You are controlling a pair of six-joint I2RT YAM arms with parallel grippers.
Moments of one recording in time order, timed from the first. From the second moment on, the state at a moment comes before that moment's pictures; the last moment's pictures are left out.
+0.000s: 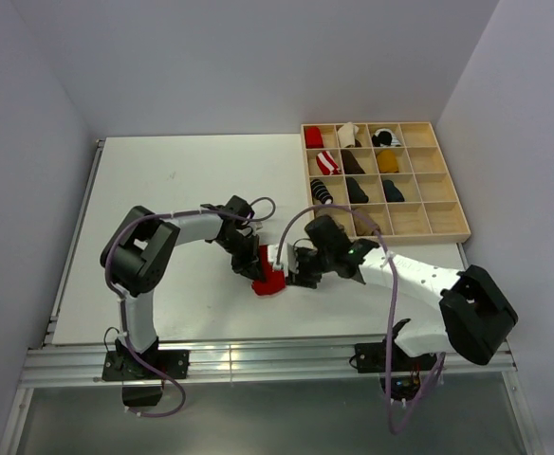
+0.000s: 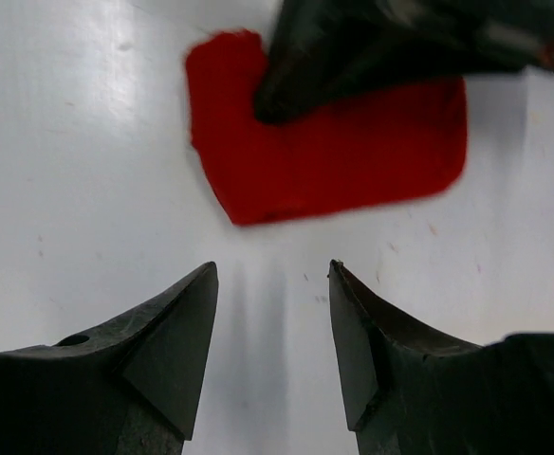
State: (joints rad) left arm -0.59 1.95 1.13 -0.55 0.62 -0.66; right arm 0.67 1.31 0.71 -0.29 -0.47 -0.77
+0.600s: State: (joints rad) left arm -0.59 1.98 1.16 -0.61 0.66 -0.64; right arm 0.92 1.48 0.73 -0.20 -0.31 -0.90
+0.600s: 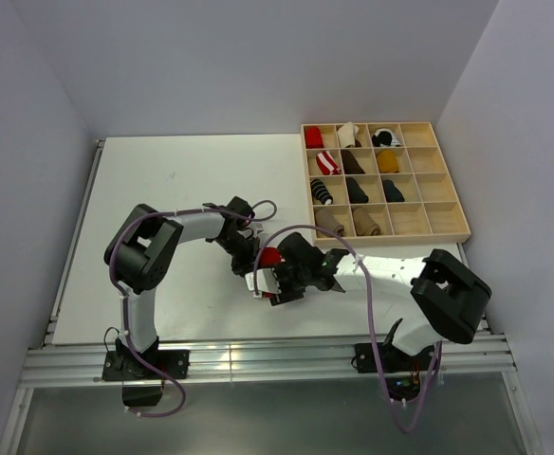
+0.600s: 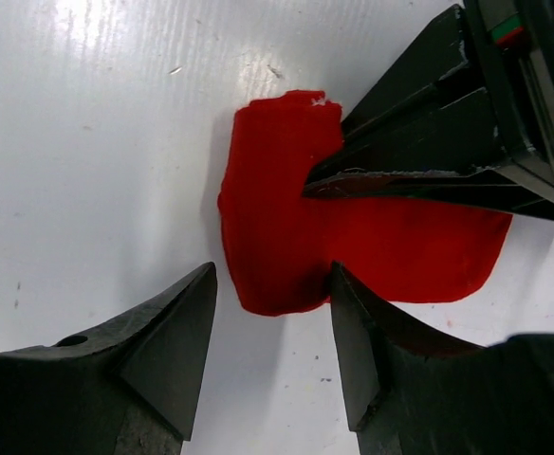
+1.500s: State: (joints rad) left arm -0.57 1.92 0.99 -0.39 0.74 -0.85; right arm 0.85 1.60 0.93 -0.49 -0.41 -0.87
